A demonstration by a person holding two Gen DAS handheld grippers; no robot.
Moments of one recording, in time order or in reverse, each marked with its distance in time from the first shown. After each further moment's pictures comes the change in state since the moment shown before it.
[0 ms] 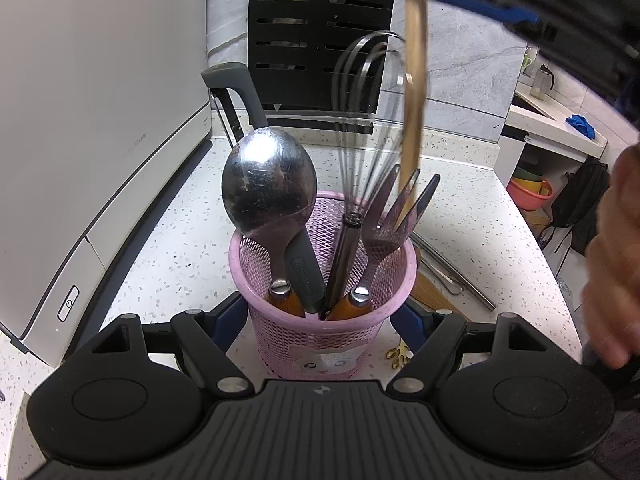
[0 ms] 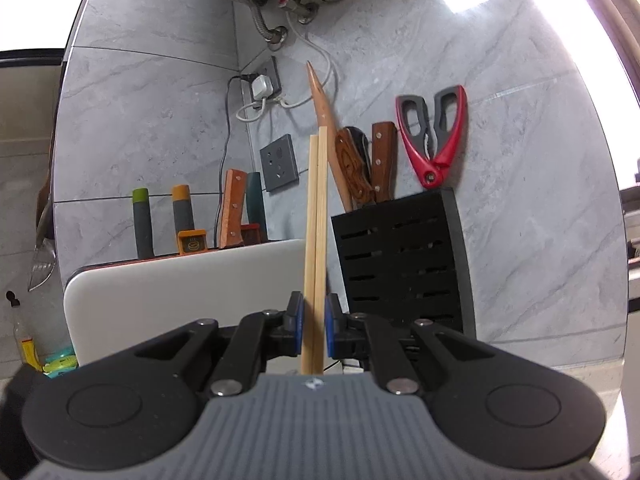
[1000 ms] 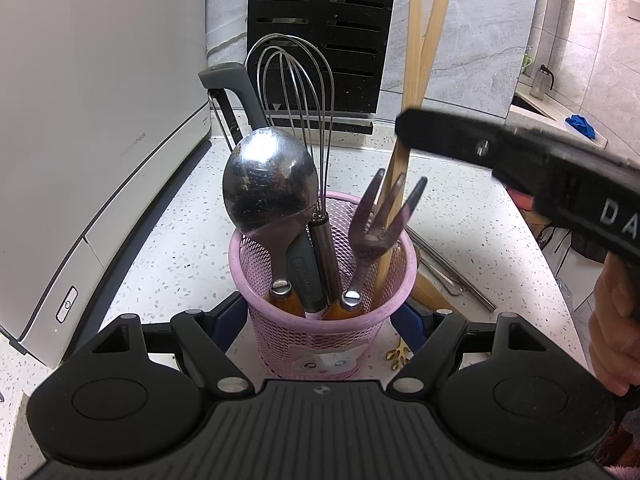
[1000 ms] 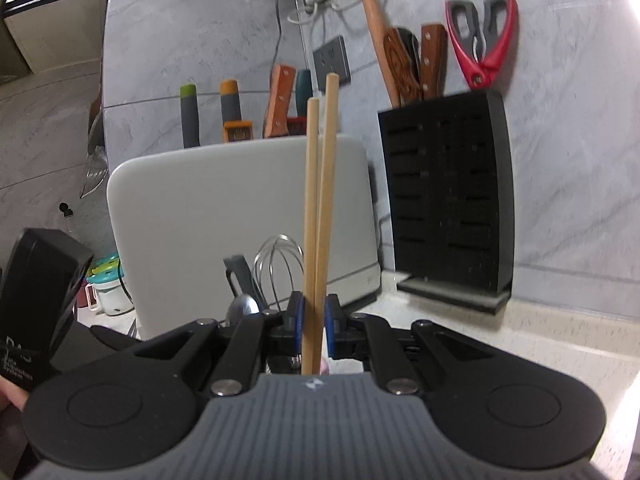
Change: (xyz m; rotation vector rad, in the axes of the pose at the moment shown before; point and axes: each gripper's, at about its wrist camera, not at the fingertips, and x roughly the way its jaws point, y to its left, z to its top) left arm -0.001 -0.001 0.001 0.000 0.001 -0.002; right arm -0.005 -0.029 -0.027 -0.068 0.303 0.217
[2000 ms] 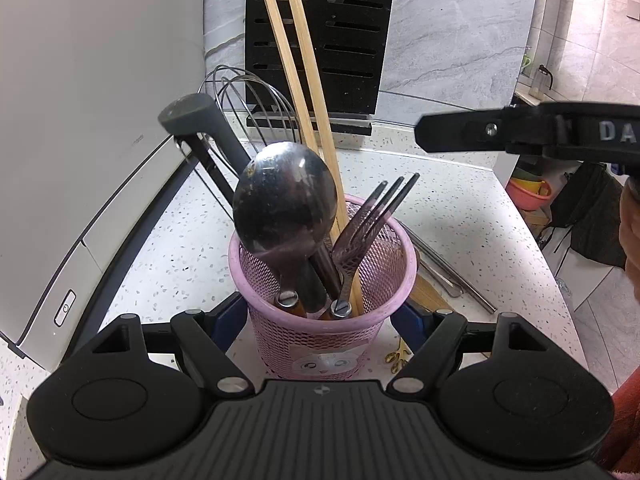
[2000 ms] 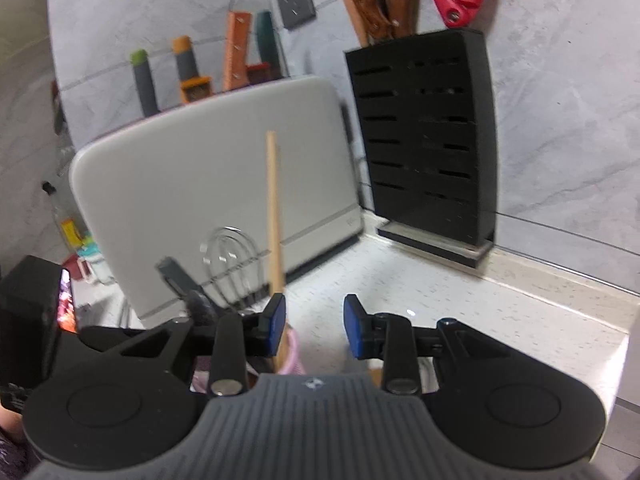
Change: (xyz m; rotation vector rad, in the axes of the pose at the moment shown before) left arm 0.004 0.000 0.002 0.002 -0.002 -0.004; right arm 0.018 -0.029 0.039 0.074 0.268 -0.041
